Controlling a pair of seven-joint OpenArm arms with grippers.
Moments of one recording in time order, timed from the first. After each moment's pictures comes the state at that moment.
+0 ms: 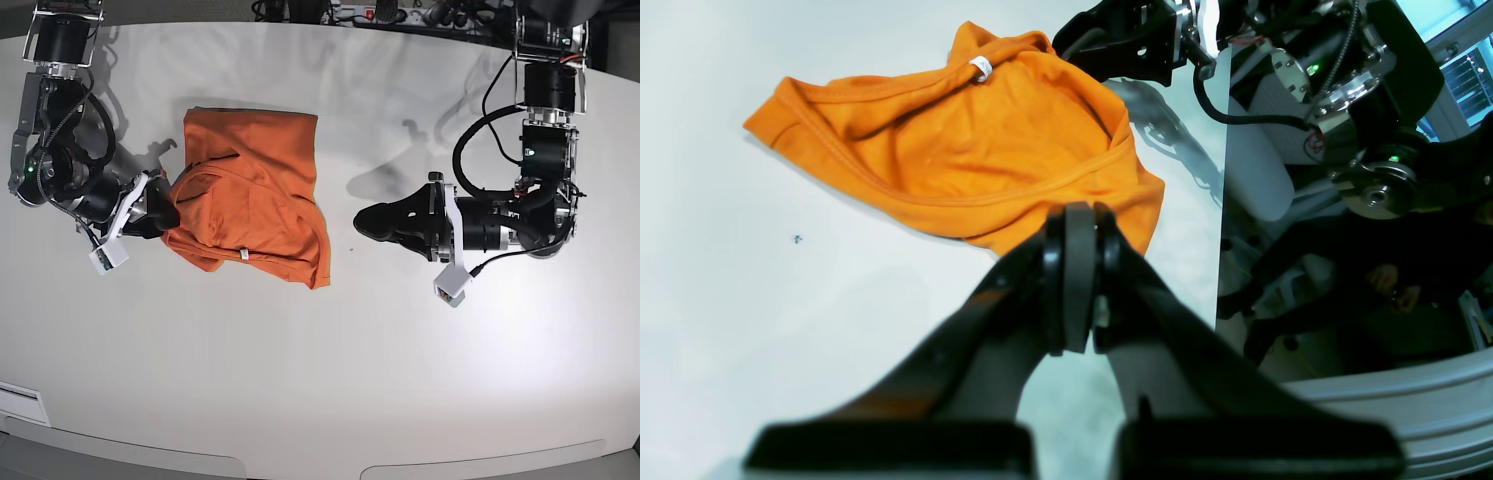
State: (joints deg) left arm -12.4 -21.5 2.6 87.6 -89.2 -42.9 82.3; right arm -0.6 21.2 13.7 90.9 43.3 40.7 -59.5
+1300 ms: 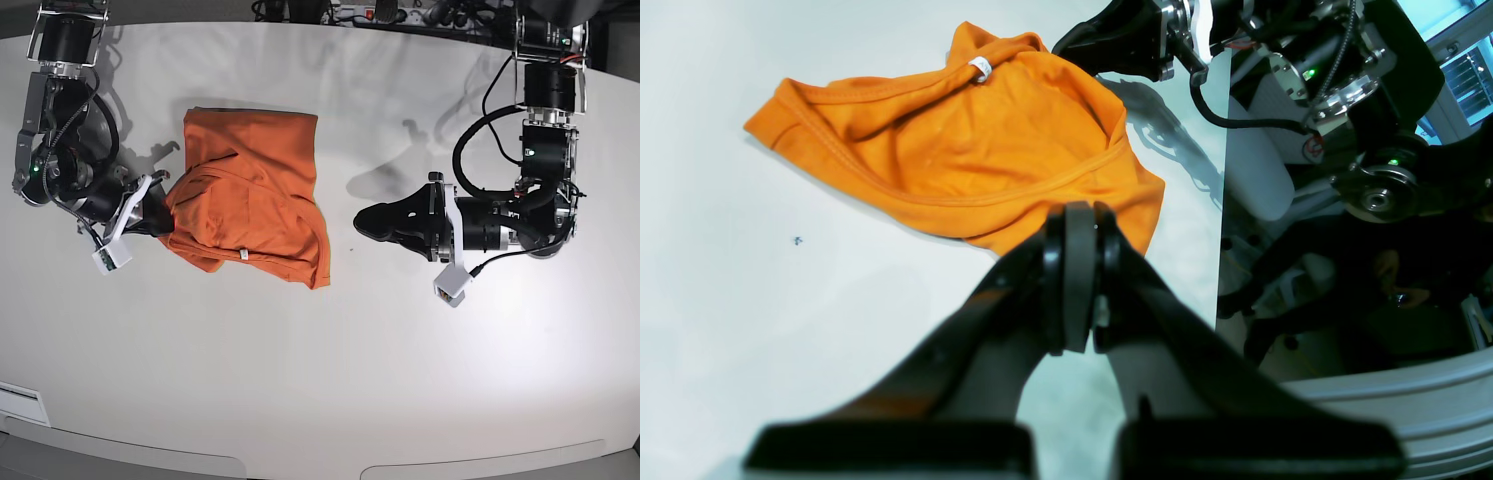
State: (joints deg) left arm -12.4 -21.5 2.6 87.6 -89.2 -42.9 82.3; right arm -0.6 20.1 13.7 90.9 40.1 40.7 -57.3
